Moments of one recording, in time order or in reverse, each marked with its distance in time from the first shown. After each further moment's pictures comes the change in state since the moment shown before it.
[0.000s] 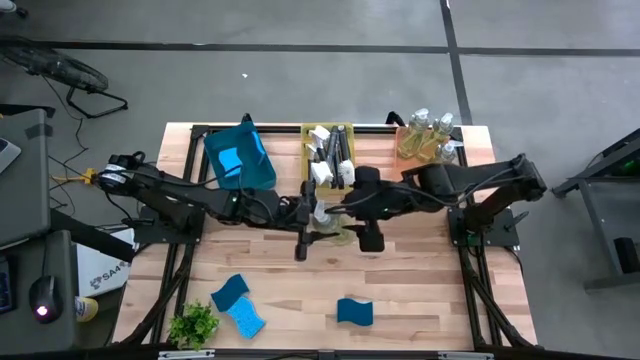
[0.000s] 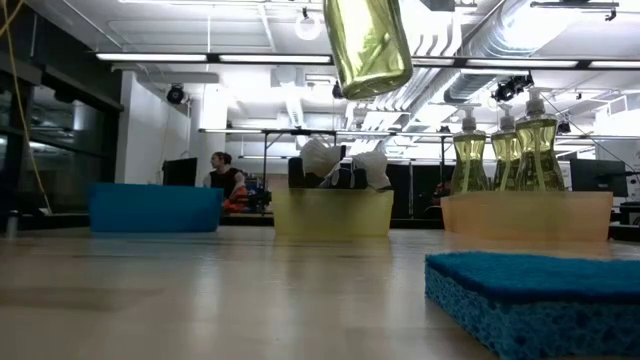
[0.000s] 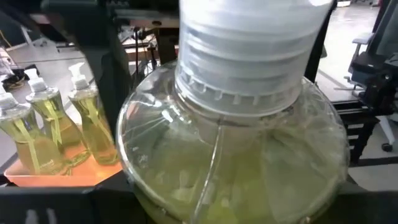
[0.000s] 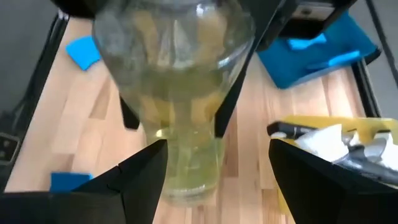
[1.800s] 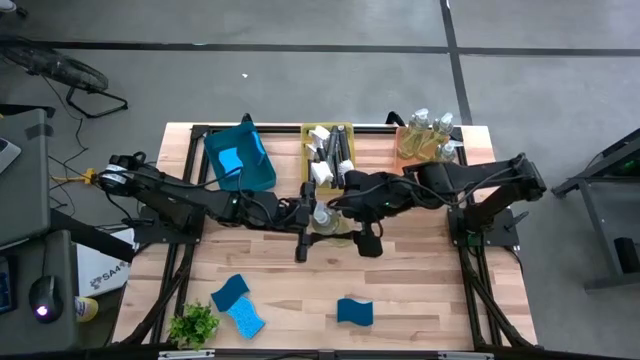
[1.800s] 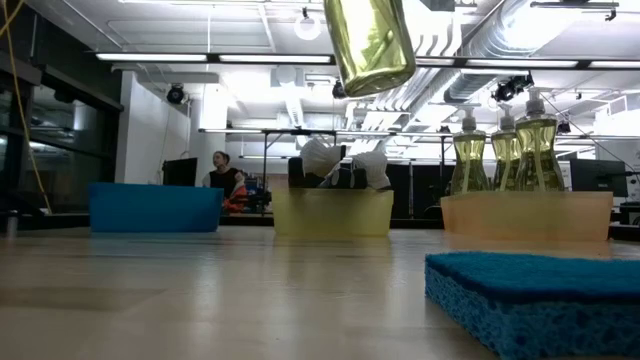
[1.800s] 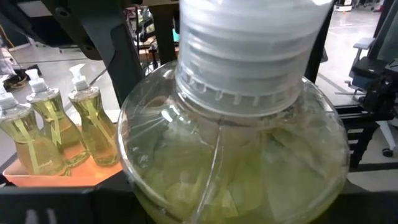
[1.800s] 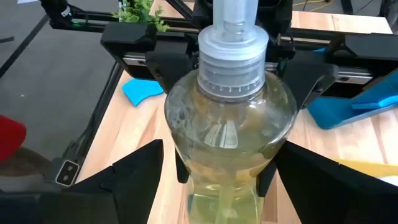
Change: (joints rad) left arm 0.000 0.003 -0.003 0.029 -0.025 -0.007; right arm -0.004 0.014 0.002 0.160 -0.181 -0.009
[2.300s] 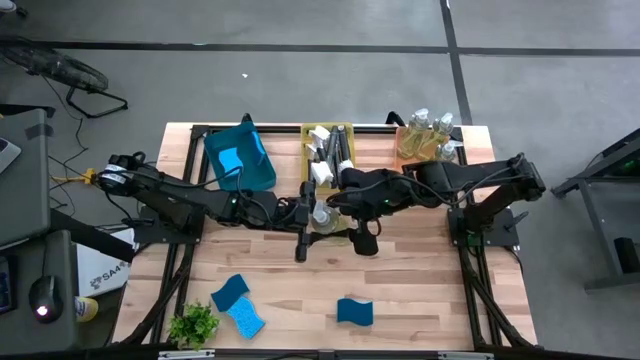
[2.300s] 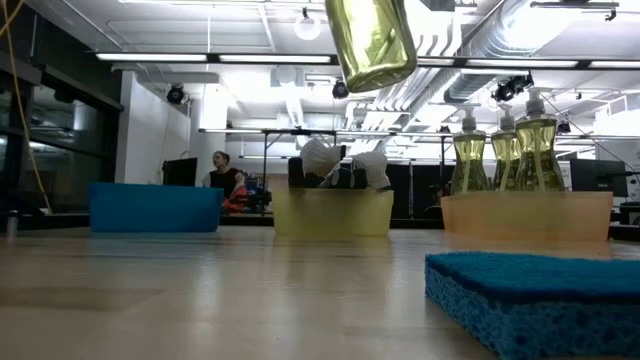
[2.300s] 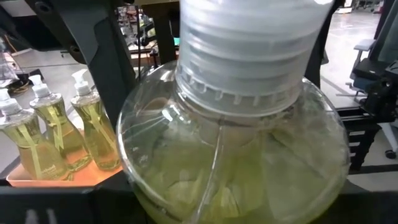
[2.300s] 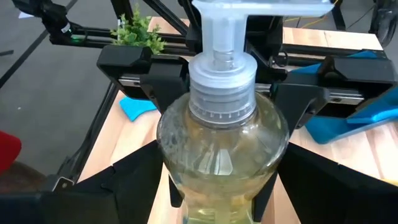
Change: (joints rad) left arm 0.000 -0.002 0.002 0.000 0.000 0.005; right arm -0.011 -0.001 0.000 0.068 0.006 -0.011
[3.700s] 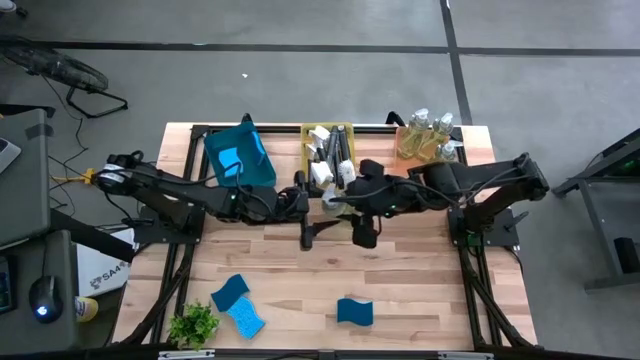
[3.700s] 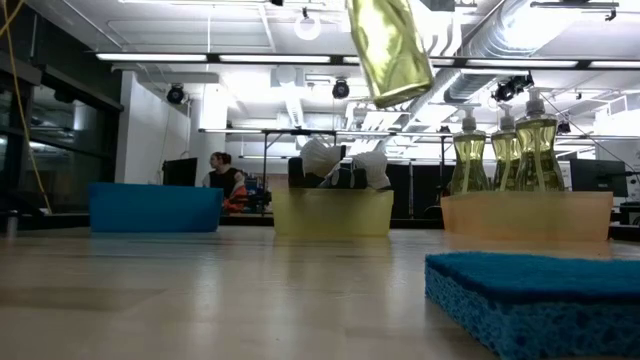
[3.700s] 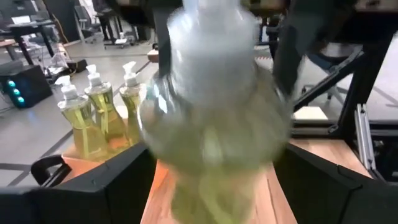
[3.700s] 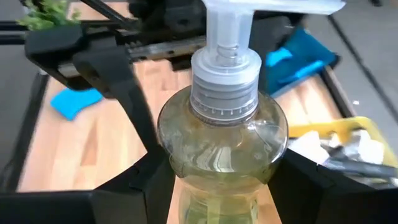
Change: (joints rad) left arm 0.003 -0.012 0.001 -0.031 -0.123 -0.030; right arm 0.002 -0.037 0.001 -0.148 0.313 0.119
